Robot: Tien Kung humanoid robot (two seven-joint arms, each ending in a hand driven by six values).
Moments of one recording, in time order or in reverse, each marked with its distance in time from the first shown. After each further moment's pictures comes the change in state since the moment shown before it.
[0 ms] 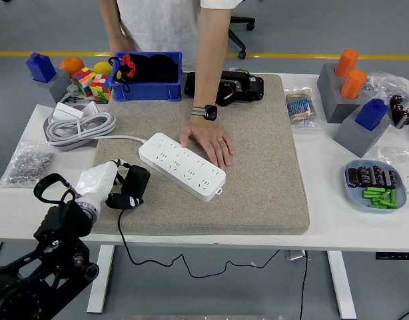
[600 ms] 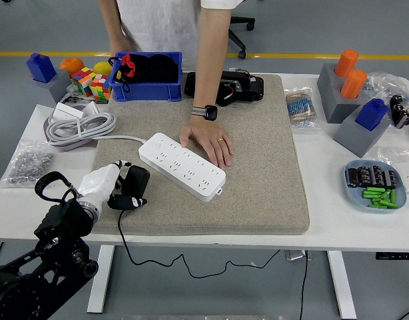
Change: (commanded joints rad) left arm -0.003 0.000 -0.008 0.006 -0.060 -0.046 -0.005; right arm 0.000 0.001 -0.001 0.001 0.001 0.004 -0.001
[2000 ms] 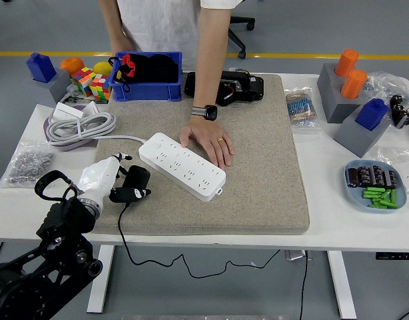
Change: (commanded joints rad) left arm -0.018 -0.007 0.023 0.006 0.041 0.073 0.012; right arm -0.001 -0.001 -0.003 0.000 0.002 -0.007 0.011
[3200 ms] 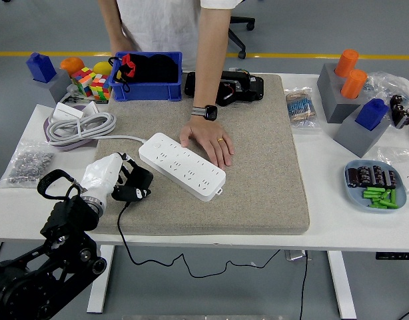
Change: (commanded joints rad) left arm -0.026 -0.006 0.023 0.020 -0.016 0.050 -0.009; right arm 0.004 -0.002 -0.006 0.001 0.004 -0.007 0.009
